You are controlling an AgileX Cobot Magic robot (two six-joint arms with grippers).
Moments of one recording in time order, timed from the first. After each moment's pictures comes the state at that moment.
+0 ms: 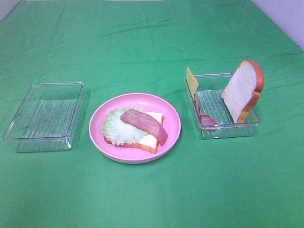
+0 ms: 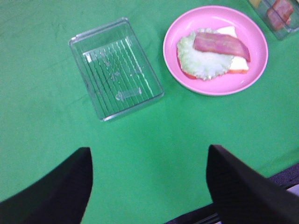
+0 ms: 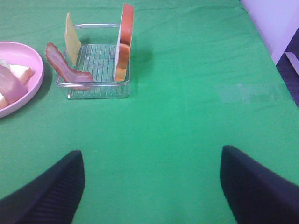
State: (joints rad) left arm -0.57 0.84 -1.11 0.14 1.22 -0.19; right arm -0.05 0.00 -0.51 0.09 1.07 -0.11
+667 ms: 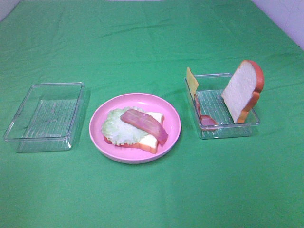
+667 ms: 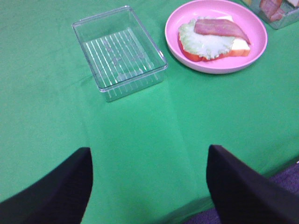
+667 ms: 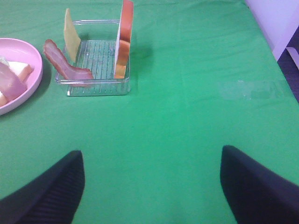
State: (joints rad) left arm -0.57 0.15 -0.58 0.14 1.13 -0.17; right arm -0.05 0.04 -0.51 0.09 1.06 -0.11
